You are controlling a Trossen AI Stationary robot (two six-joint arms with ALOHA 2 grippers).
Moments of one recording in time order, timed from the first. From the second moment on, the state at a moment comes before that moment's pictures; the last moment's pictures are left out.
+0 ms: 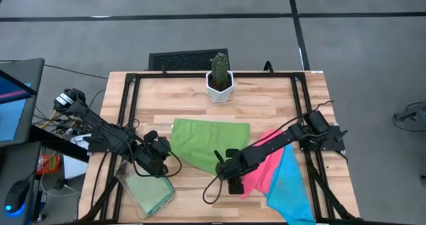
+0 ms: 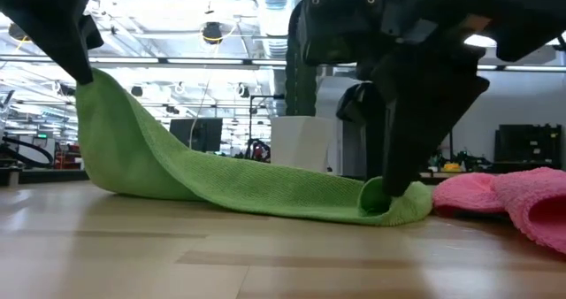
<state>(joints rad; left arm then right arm) -0.59 1.25 0.88 -0.84 -0.38 -0.94 0.42 2.02 1.37 -0.62 -0.03 0.34</state>
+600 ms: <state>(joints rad) -0.59 1.25 0.88 -0.84 -0.40 -0.94 0.43 2.02 1.37 -0.62 0.03 0.60</state>
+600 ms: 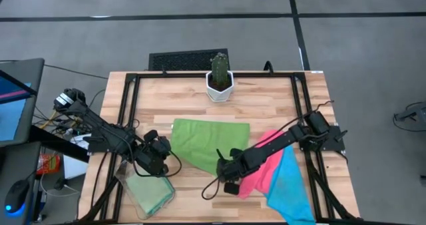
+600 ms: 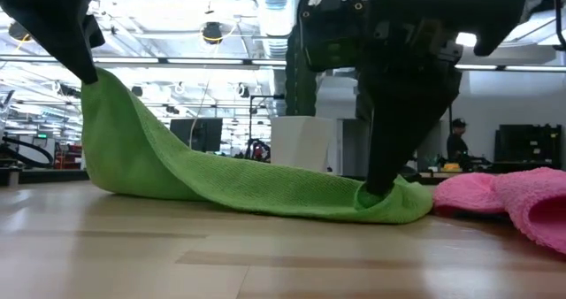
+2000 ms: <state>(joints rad) -0.58 1.24 0.83 -0.94 -0.43 -0.96 0.48 1.89 1.45 -1.13 0.47 1.60</state>
